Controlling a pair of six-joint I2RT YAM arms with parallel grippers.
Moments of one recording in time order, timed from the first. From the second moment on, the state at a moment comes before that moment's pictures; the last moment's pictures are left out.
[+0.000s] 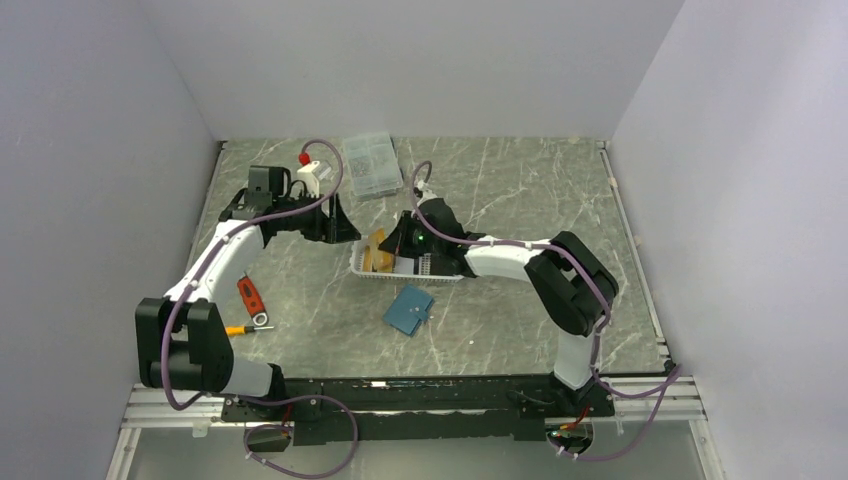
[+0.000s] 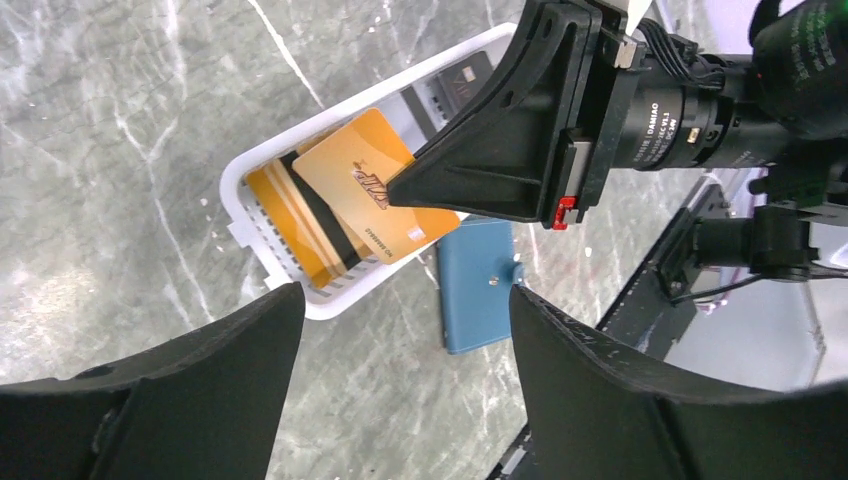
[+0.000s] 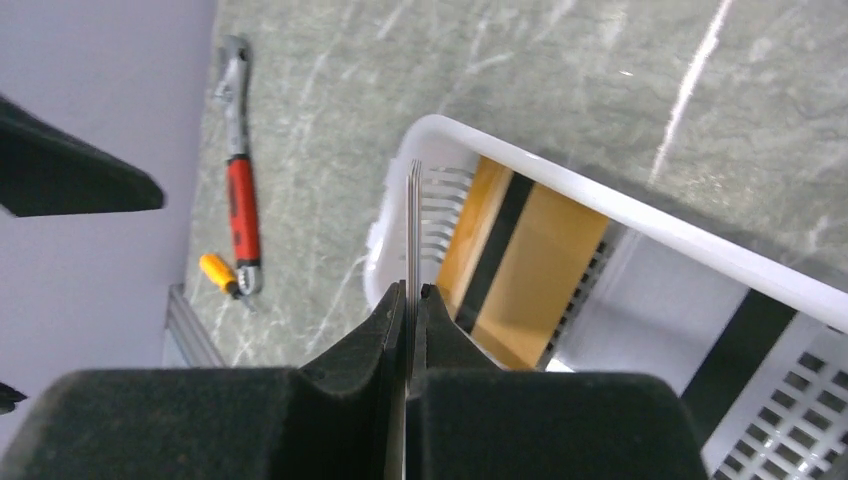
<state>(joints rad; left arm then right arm) -0.09 1.41 1.05 -0.47 0.77 -0.04 0.76 1.88 1.07 0.30 -0.17 0.82</state>
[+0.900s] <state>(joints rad) -0.02 1.34 0.91 -0.22 1.06 -0.23 0.74 1.75 1.00 0.65 -0.42 0.93</state>
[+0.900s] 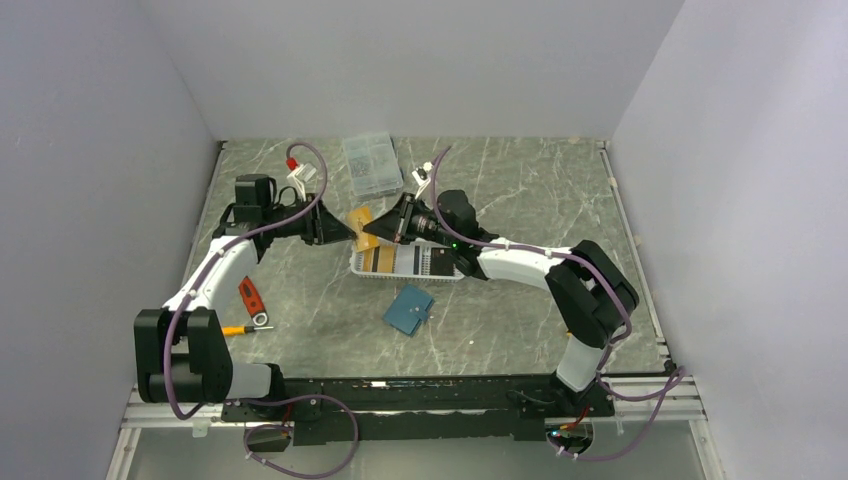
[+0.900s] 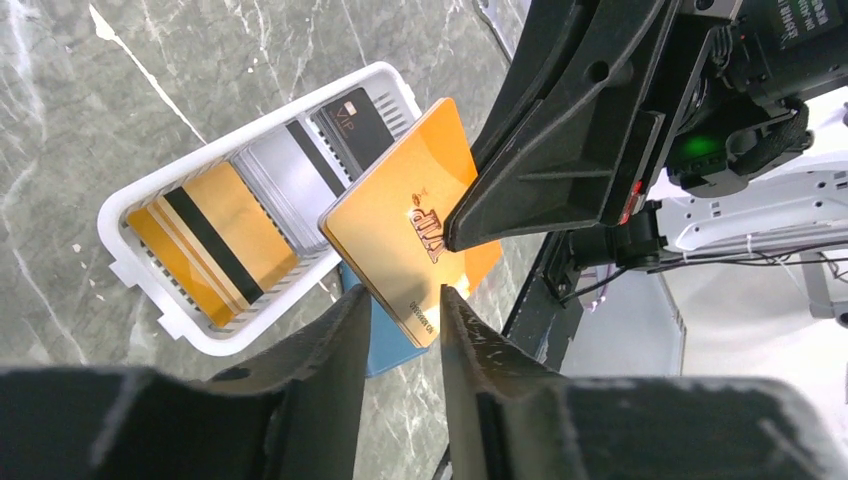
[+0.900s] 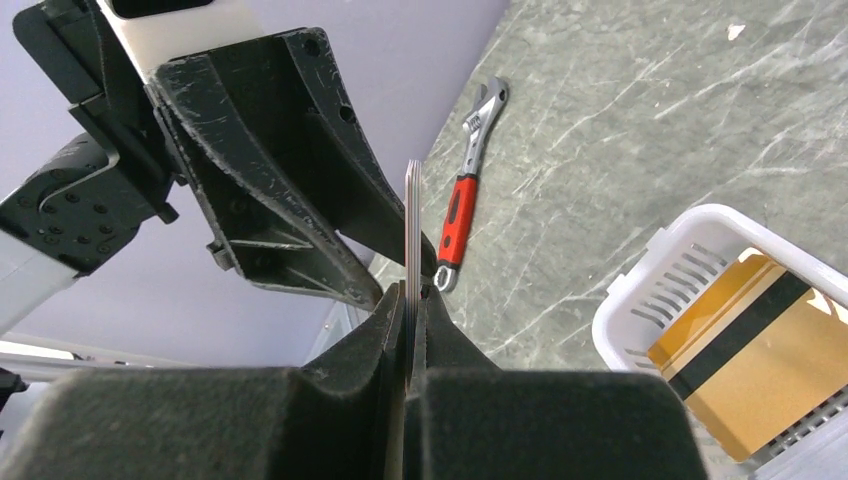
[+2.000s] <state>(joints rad) 0.04 1.40 0.90 -0.12 1.18 -0.31 0.73 1.75 0.99 0.68 -0.48 0.97</state>
